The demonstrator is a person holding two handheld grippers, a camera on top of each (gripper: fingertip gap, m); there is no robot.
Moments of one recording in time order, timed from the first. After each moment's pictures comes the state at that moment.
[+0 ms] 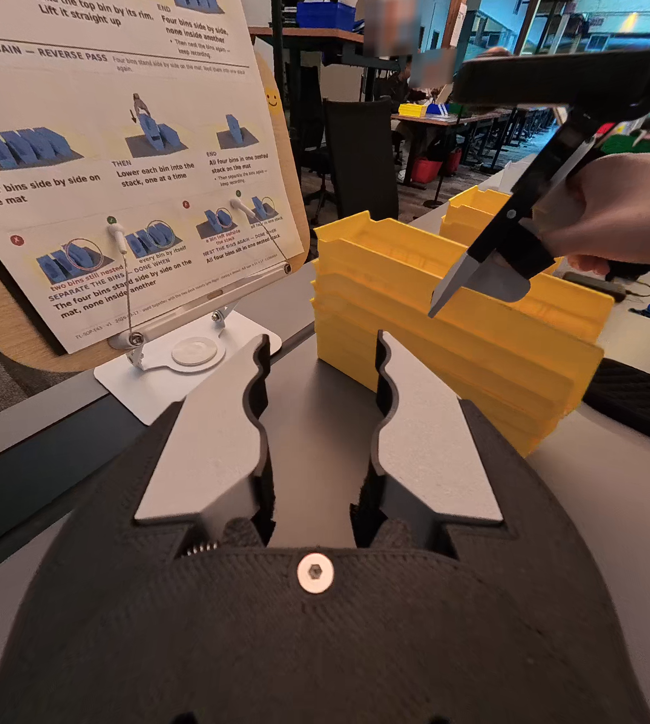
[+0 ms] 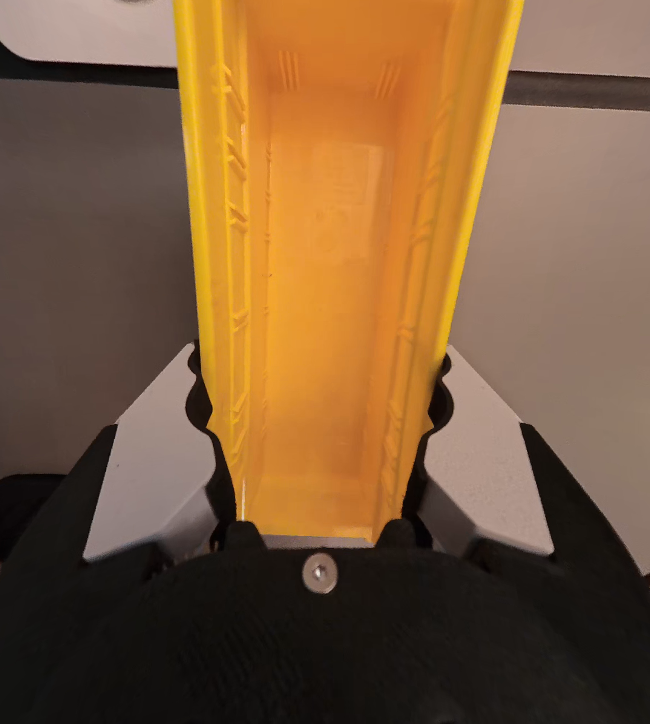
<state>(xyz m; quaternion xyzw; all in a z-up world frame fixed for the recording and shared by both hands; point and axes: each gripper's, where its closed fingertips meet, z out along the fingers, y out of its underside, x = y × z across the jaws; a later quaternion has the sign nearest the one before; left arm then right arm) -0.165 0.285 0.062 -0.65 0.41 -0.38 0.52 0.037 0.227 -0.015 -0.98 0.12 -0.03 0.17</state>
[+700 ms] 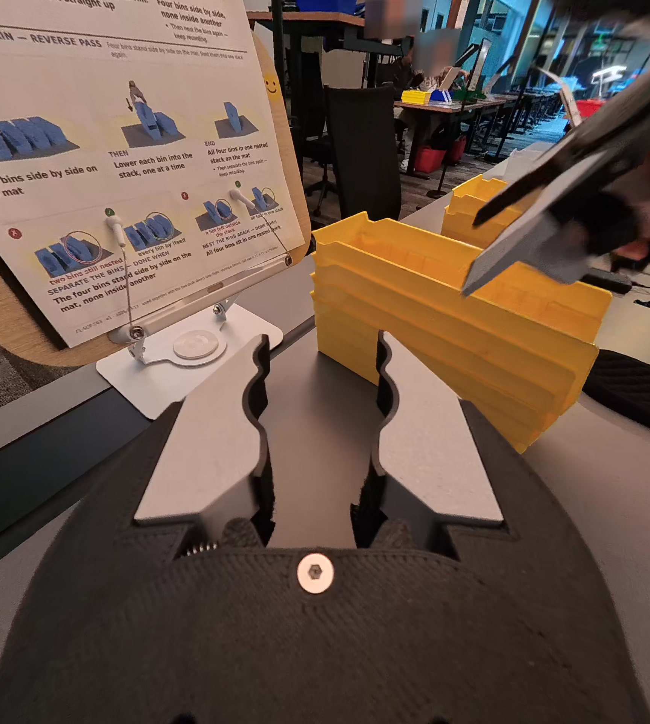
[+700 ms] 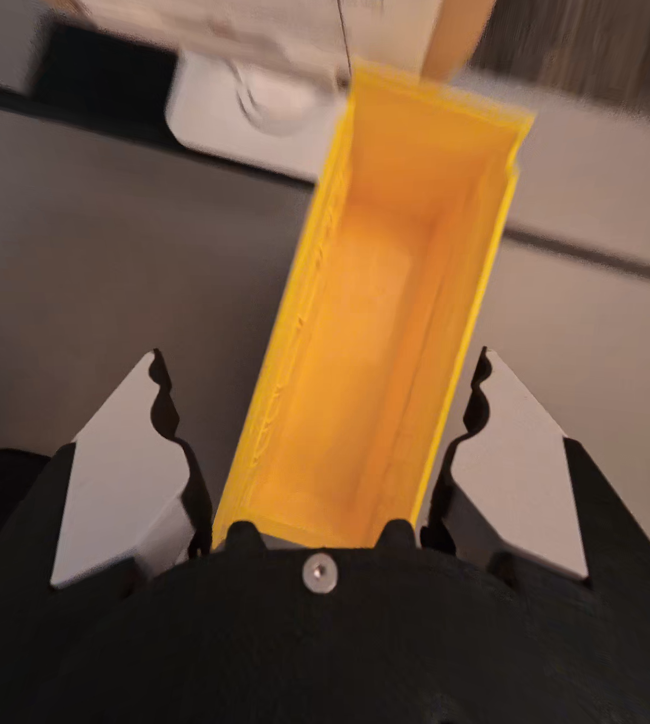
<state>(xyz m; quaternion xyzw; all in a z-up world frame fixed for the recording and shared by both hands) -0.166 0.285 0.059 -0.65 0.42 -0.37 0.52 0.010 0.234 0.031 -0.95 0.00 0.00 0.31</state>
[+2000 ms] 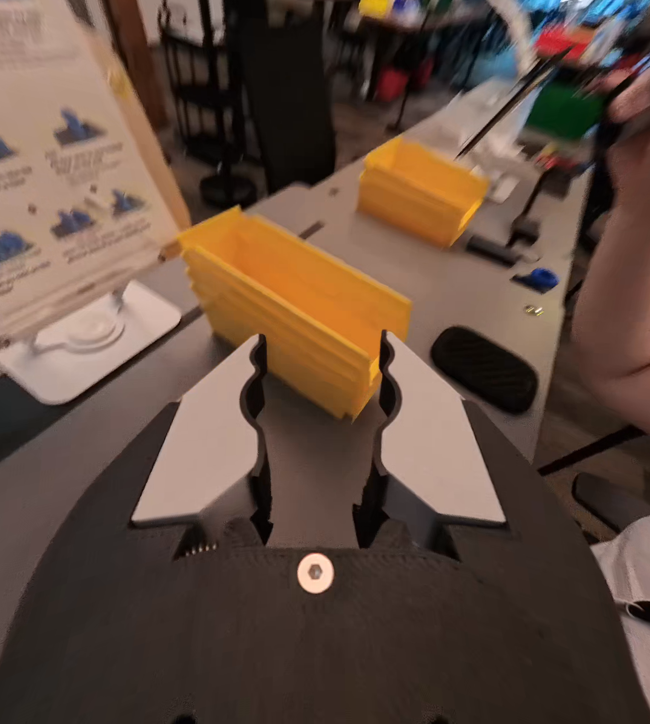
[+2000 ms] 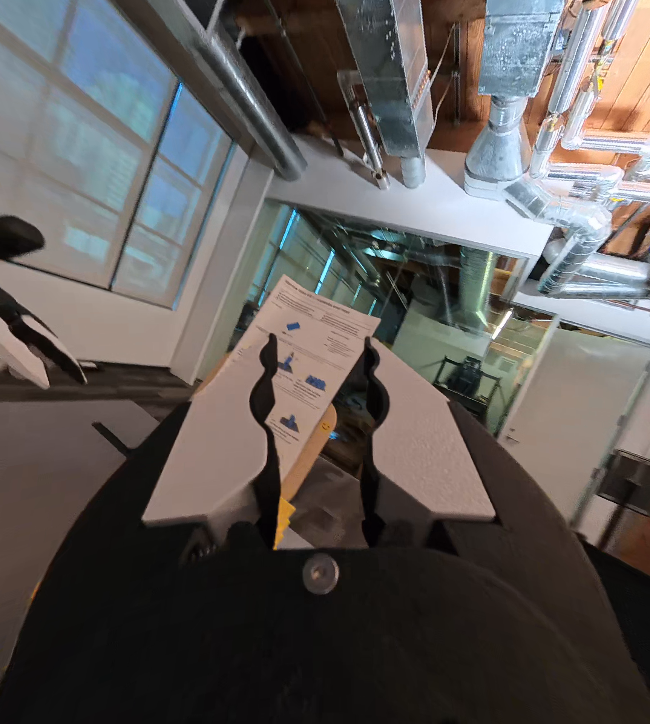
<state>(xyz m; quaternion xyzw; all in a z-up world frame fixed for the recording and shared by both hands) -0.139 0.151 0.138 -0.69 0.46 -0.37 0.42 0.126 0.020 0.304 -0.48 -0.22 -0.02 0.85</state>
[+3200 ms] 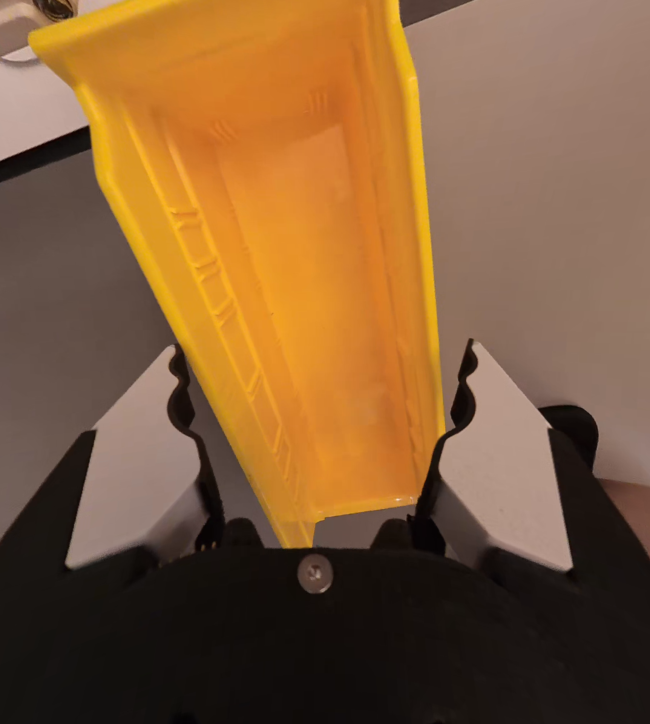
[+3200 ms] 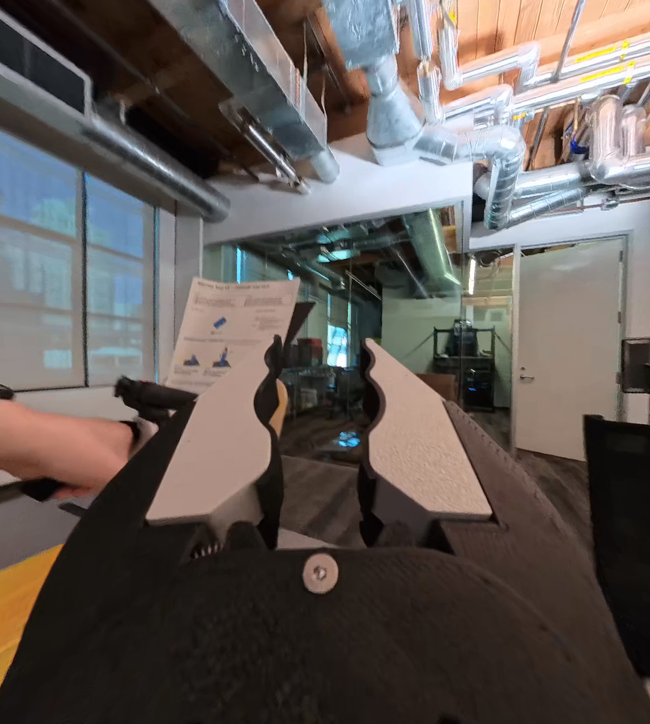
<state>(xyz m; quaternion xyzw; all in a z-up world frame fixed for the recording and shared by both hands) 0.050 0.254 -0.013 -0.96 0.27 -0.01 0.06 0.266 0.095 0.234 -0.48 -0.05 0.08 0.87</state>
